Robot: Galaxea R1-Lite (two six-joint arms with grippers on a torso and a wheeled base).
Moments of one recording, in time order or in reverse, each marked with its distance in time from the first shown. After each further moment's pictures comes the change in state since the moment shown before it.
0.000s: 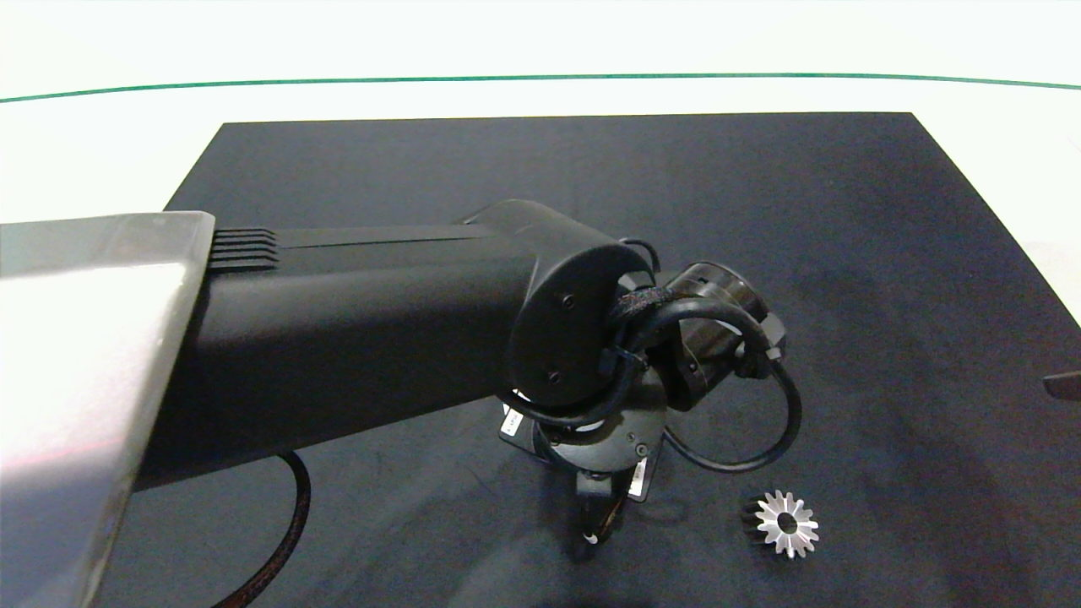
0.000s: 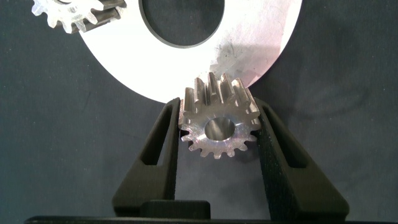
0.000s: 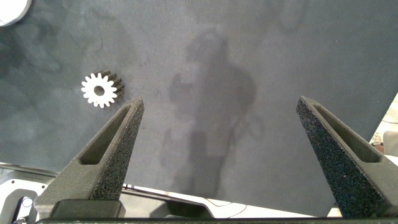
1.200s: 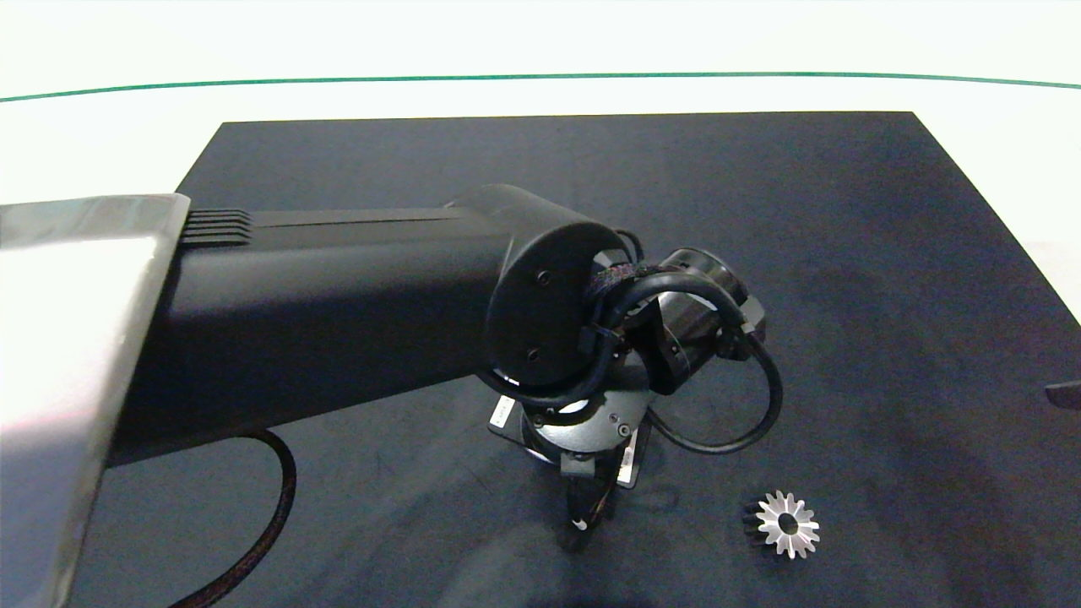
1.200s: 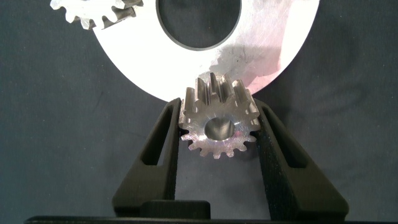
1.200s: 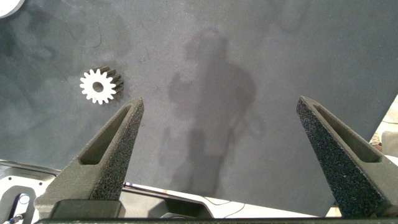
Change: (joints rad) left arm 0.015 -0.018 -0.001 0.005 0.003 -0.009; right arm 0.002 -0.011 0.018 -0.003 0.000 -0.010
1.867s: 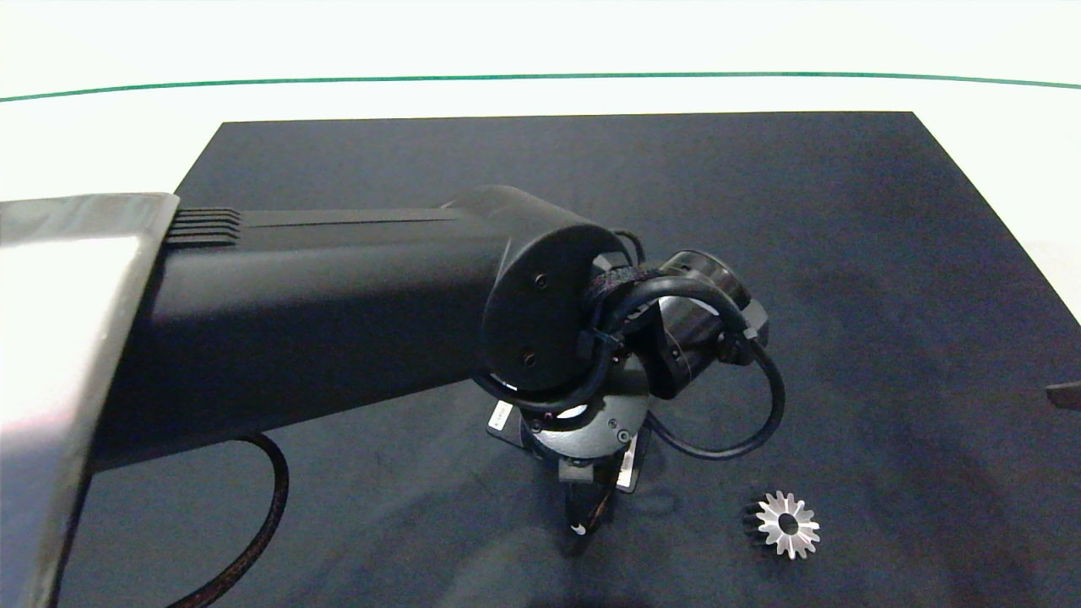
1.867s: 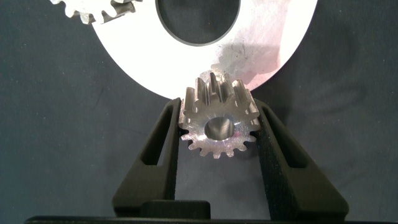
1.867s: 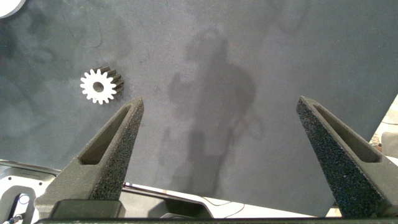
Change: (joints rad) left arm -0.008 -0.010 0.017 -0.004 0.000 -0.001; right arm 0.000 -0.002 0.001 -0.001 0.001 -0.002
